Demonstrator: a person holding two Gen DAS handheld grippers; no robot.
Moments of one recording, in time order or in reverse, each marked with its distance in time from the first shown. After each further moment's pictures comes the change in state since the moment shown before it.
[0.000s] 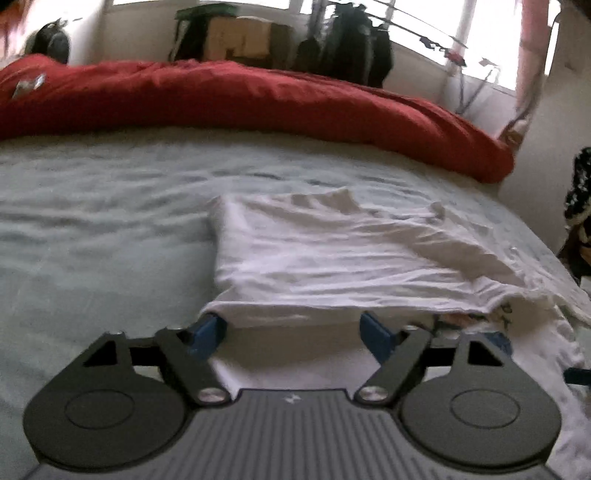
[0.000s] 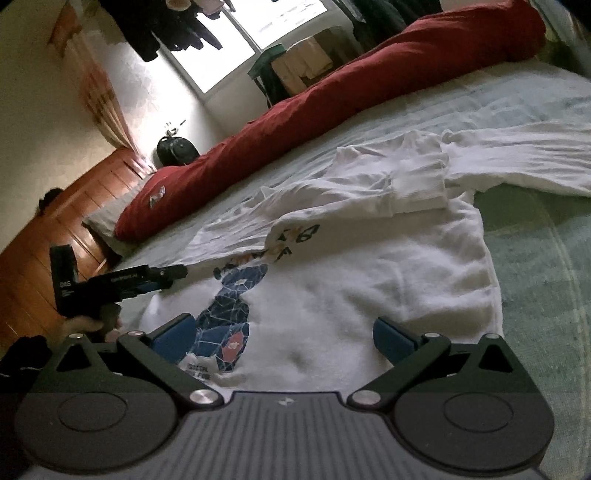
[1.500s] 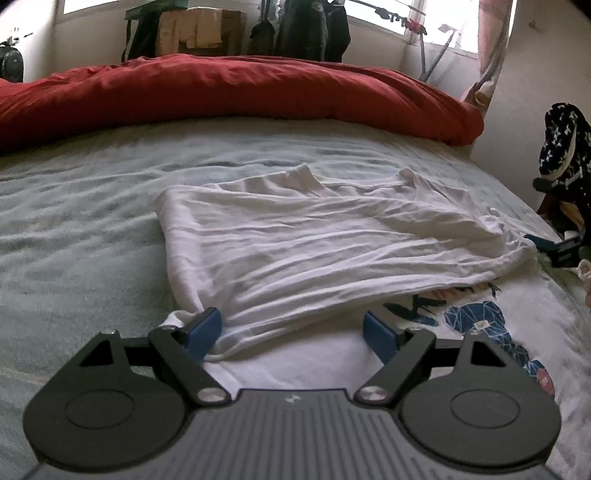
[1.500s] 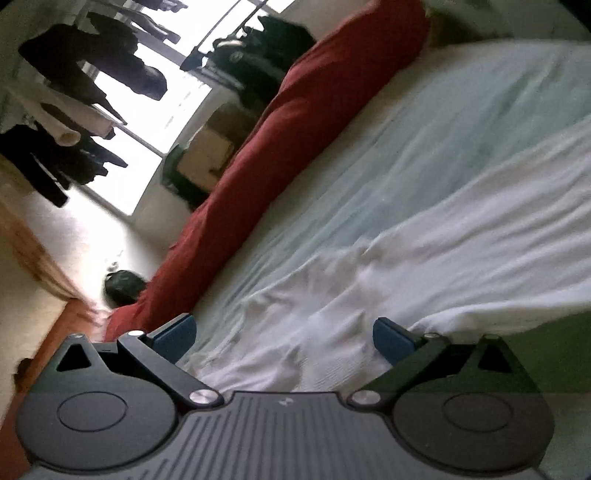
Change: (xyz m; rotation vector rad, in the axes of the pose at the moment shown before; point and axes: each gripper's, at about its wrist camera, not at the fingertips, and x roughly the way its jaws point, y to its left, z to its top) left arm 0.022 -0.018 0.015 0.131 0.078 -0.094; right arm 0.047 -0.085 0.108 0.397 -0.278 -0.146
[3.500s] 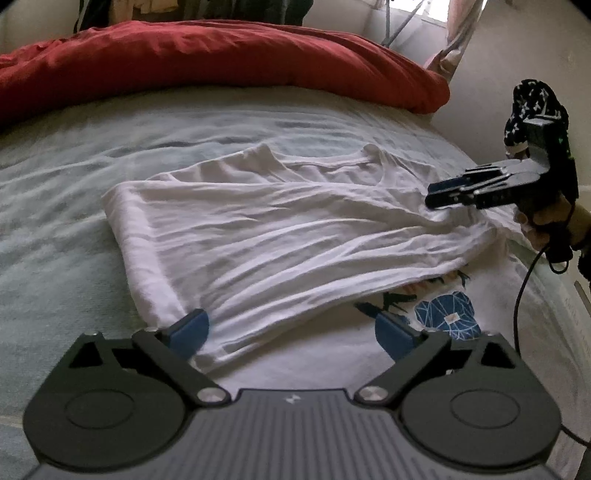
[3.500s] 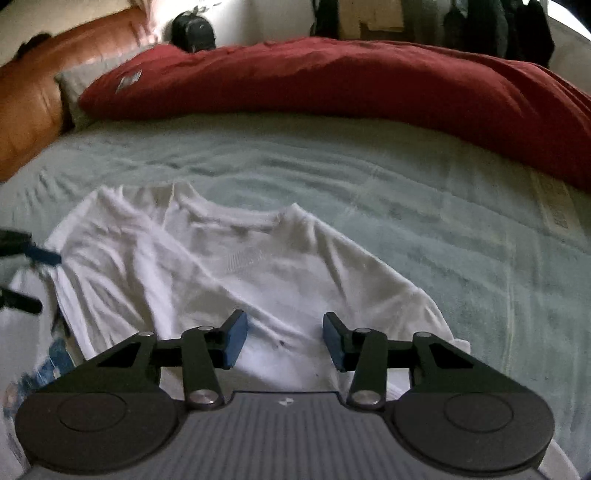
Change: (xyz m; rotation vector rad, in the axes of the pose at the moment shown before) left arm 0.021 0.004 0.024 0.052 0.141 -0.148; right arm 0.092 0.066 0.008 -0.928 0.523 -0.018
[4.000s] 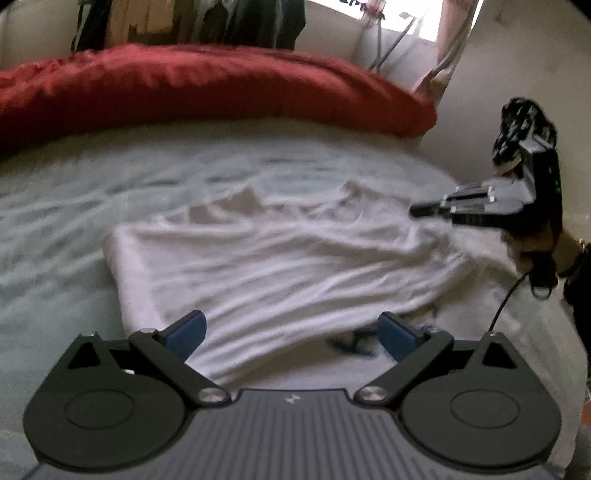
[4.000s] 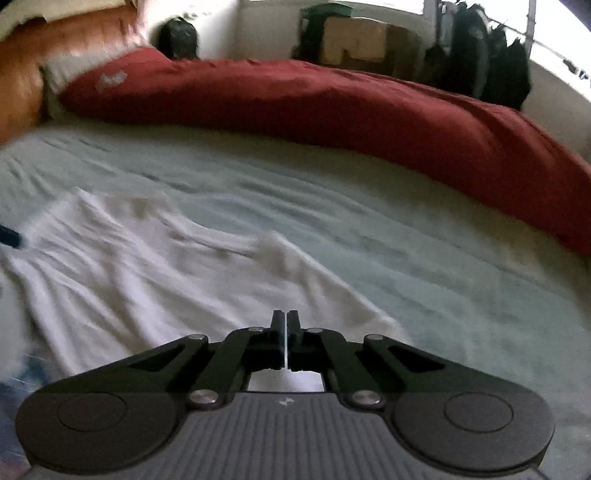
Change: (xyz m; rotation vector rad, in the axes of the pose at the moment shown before) left arm -0.025 -0.010 0.023 -0.002 -0.079 -0.042; right arm -0.023 0.028 0.014 -0.023 -0.062 -0.122
